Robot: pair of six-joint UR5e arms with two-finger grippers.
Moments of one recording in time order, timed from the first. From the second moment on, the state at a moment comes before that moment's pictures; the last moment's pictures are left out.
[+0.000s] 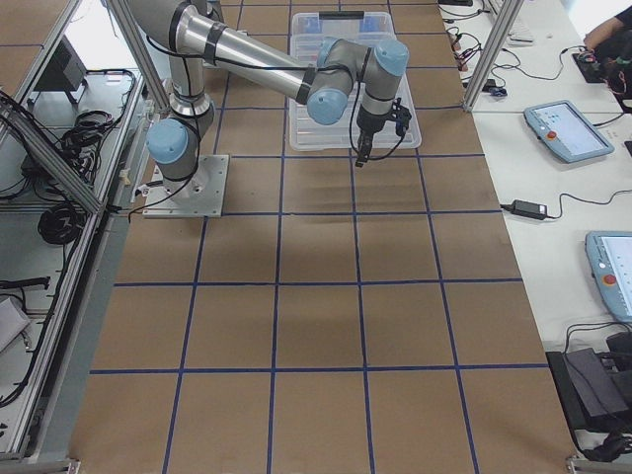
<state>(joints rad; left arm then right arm) -1.56 -1.56 -1.54 -1.58 1.57 0.05 1.28 -1.34 1.63 -1.76 -1.65 -0.13</state>
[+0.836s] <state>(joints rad) -1.56 -1.56 -1.54 -1.58 1.57 0.05 1.21 -1.34 1.63 -1.79 -1.68 -0.26</state>
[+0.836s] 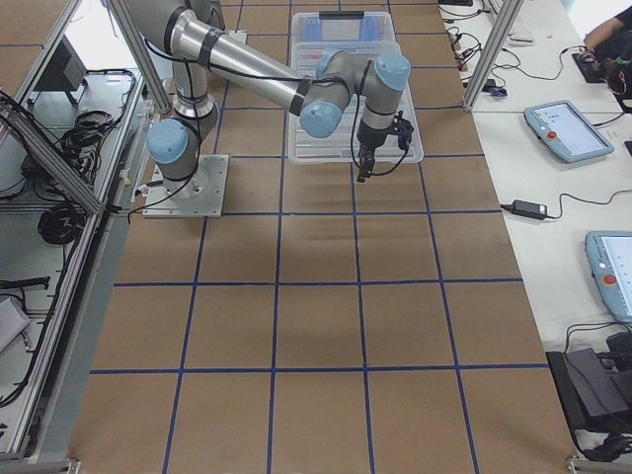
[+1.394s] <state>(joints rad) -1.45 -1.57 -1.50 -1.61 1.57 0.07 1.20 -1.34 1.63 -1.80 -1.70 -0.28</state>
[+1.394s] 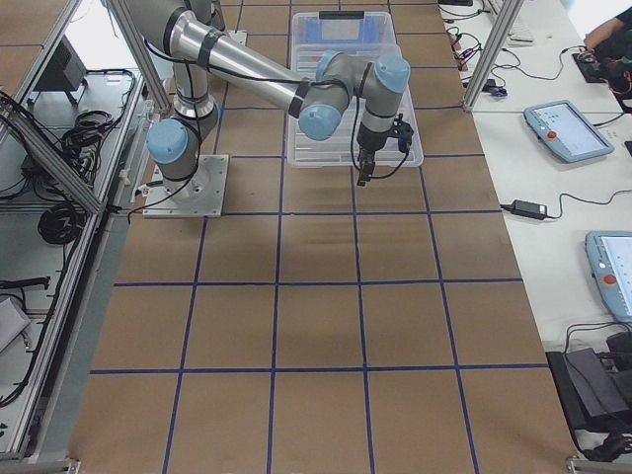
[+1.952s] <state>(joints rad) -1.14 -1.66 -1.65 -1.43 1.56 0.38 1.18 -1.34 1.63 -1.83 -1.72 -0.29</state>
